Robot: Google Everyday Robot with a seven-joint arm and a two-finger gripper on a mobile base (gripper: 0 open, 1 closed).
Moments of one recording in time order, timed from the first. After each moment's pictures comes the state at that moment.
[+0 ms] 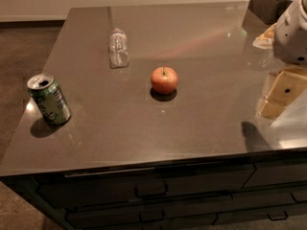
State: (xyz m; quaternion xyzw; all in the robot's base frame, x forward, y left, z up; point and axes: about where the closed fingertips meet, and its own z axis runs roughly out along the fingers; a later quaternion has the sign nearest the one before) arm 0.438 -0.216 0.979 -0.60 0.78 -0.04 0.16
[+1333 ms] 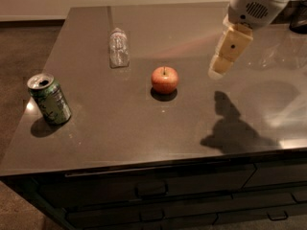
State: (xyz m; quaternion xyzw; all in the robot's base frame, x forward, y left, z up) arm 0.541 -0.172 0.987 -0.55 0.82 0.02 0.18
